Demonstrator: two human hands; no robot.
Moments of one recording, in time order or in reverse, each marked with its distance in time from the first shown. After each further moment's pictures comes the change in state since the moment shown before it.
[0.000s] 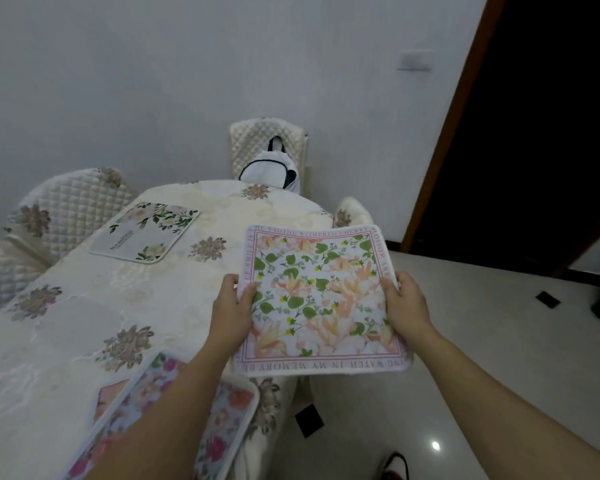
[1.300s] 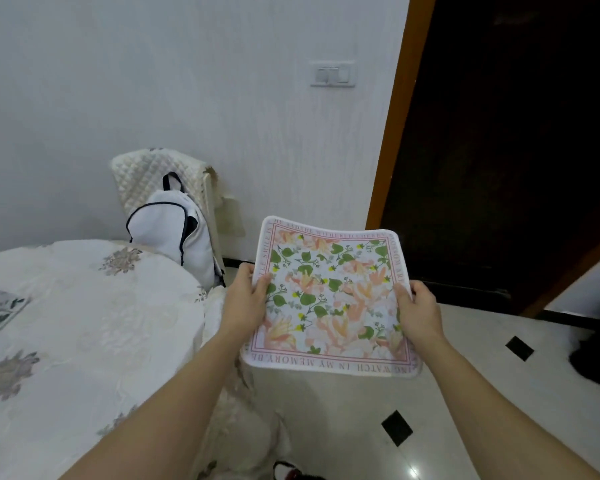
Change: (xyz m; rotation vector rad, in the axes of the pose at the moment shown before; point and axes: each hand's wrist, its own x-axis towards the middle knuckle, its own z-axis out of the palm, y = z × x) left_hand 0.301 0.219 0.427 0.062 -0.070 0.009; right_hand 0.453 0.102 -0.246 0.040 0.112 0.138
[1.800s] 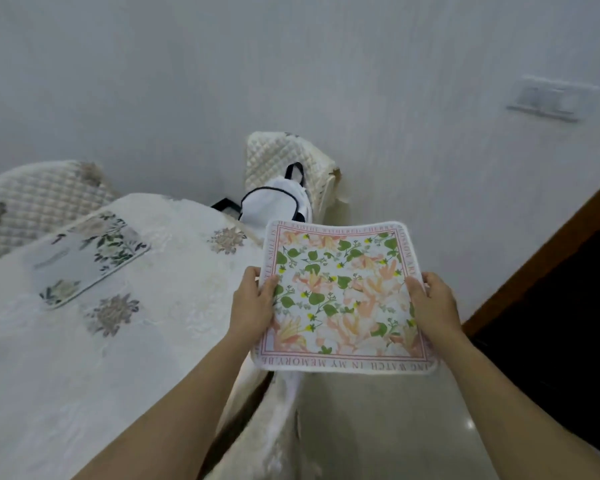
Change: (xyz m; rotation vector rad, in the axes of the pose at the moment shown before) left_hand 0.105 -0.082 -0.112 -0.163 0.372 -0.290; right_hand 0.125 -0.122 0.215 -0.131 -0.430 -0.221
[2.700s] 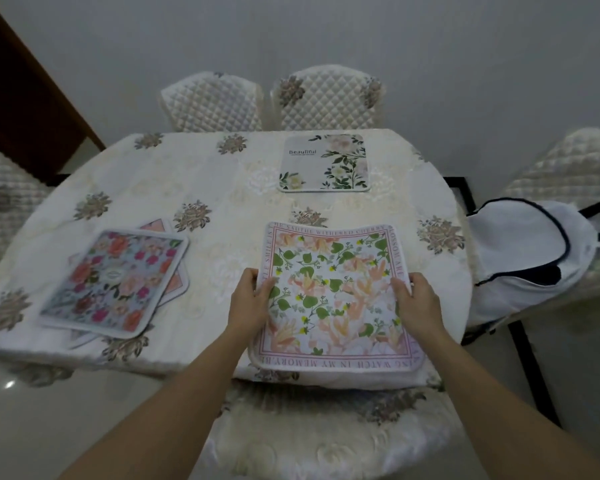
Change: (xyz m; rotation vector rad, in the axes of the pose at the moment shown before) left_hand -0.073 -0.139 -0.156 -0.095 0.841 -0.507; right_hand 0.002 -0.084 0.316 -0.189 -0.945 -0.435
